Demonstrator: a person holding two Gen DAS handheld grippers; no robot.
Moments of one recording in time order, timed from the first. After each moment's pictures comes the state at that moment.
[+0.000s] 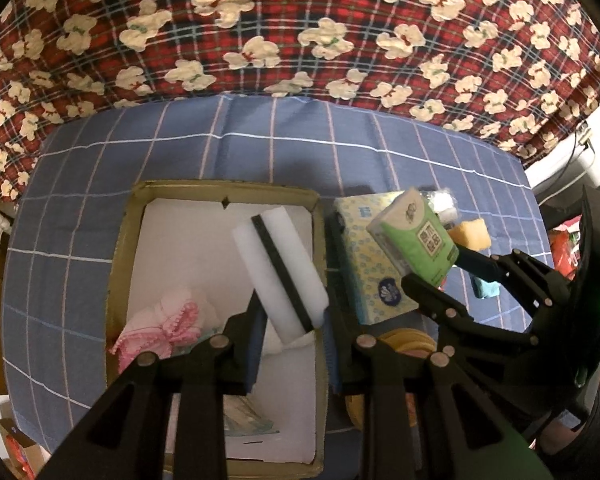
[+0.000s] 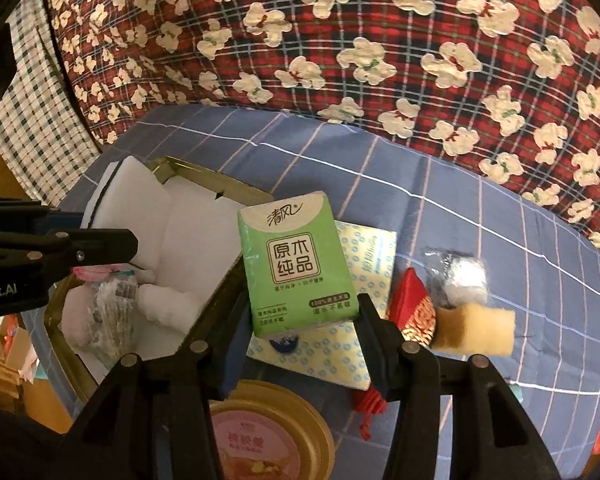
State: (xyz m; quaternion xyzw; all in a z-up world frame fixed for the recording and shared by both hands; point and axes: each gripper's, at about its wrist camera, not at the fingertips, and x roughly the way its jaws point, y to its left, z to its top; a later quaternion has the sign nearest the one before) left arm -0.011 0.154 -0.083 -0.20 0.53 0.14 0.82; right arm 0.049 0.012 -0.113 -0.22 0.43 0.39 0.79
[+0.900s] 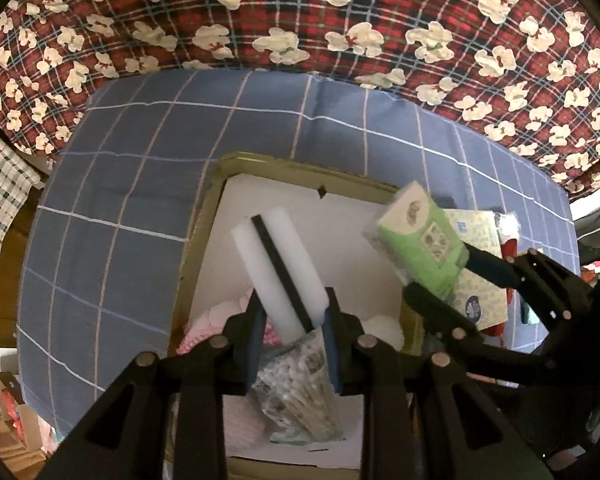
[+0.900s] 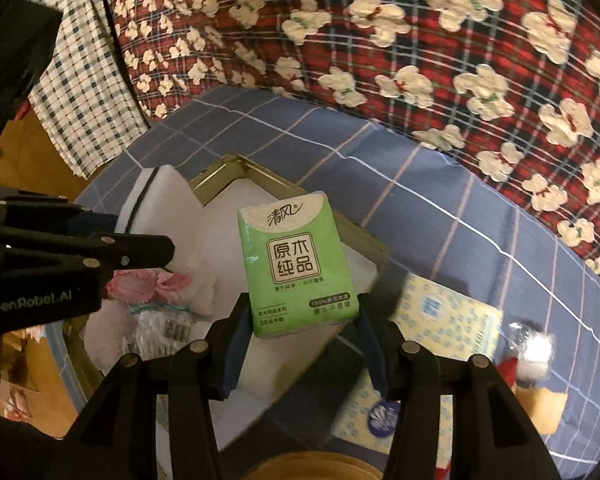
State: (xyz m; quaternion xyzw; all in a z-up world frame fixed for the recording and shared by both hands) left arm -0.034 0.218 -0.109 -0.23 0.54 0.22 0.78; right arm 0.029 0.098 -0.123 -0.26 0.42 0.47 0.73
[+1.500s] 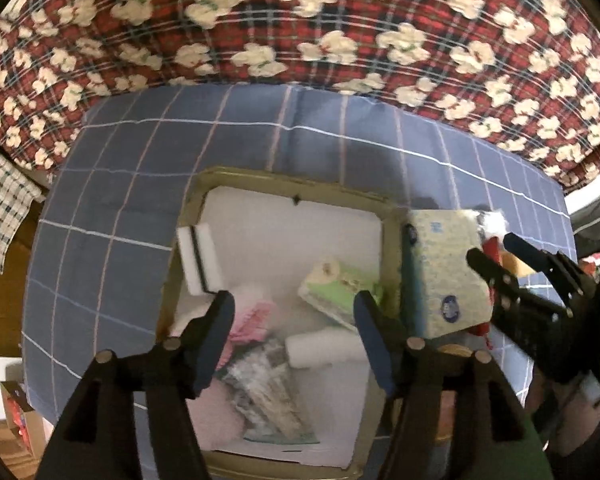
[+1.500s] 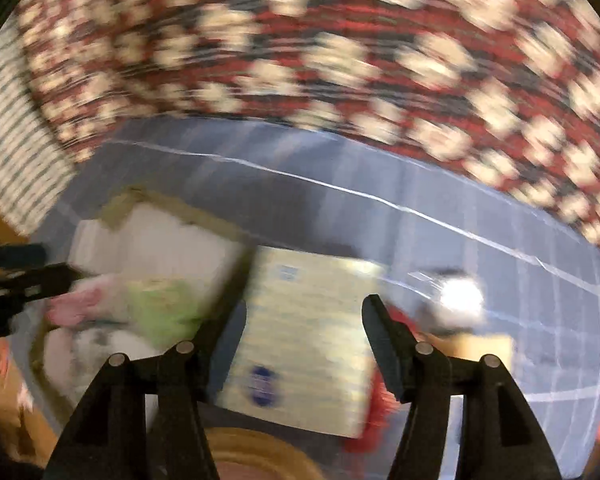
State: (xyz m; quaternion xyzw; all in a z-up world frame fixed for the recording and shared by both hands) left arm -0.022 0.190 -0.093 -0.21 0.53 0.21 0.79; right arm 0.072 0.047 -0.109 -0.21 0.43 0.37 0.80
